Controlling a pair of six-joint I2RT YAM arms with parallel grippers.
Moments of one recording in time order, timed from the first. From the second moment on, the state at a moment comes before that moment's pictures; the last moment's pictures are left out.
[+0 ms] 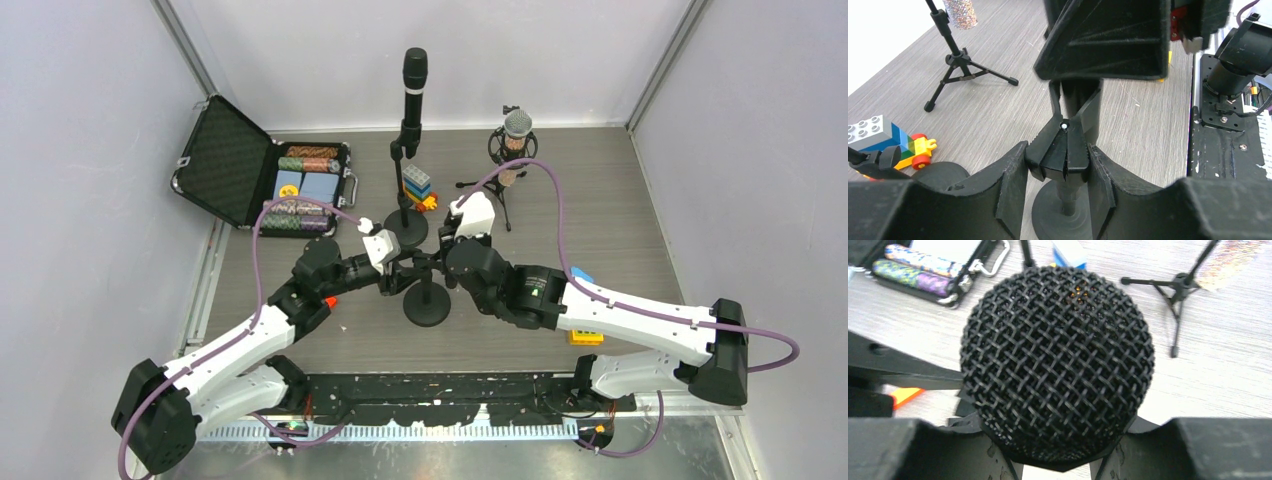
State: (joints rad) left arm -0.67 0.95 0.52 0.35 0.53 0.11; right arm 1.17 1.21 1.06 -0.32 0.81 0.41
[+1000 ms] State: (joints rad) left arm -0.67 0.92 0.50 0.35 0.42 0.05; right arm 0.84 1.22 0.85 -0.58 0.34 0.65
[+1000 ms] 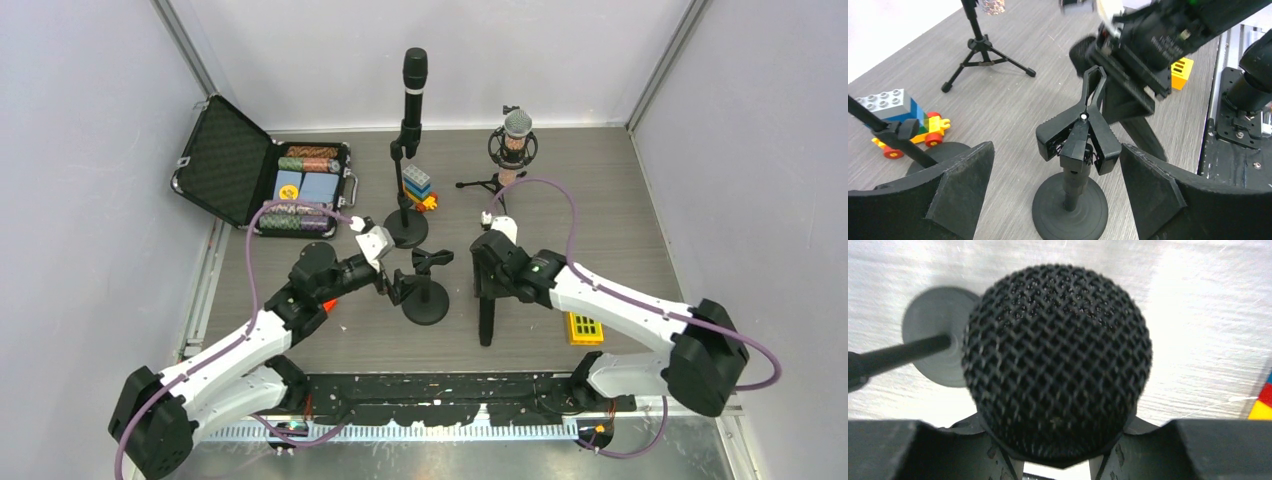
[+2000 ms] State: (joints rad) left arm -0.68 0.73 0.39 0.39 0.17 0.06; right arm 0.71 1.43 0.77 -0.61 0.45 0.78
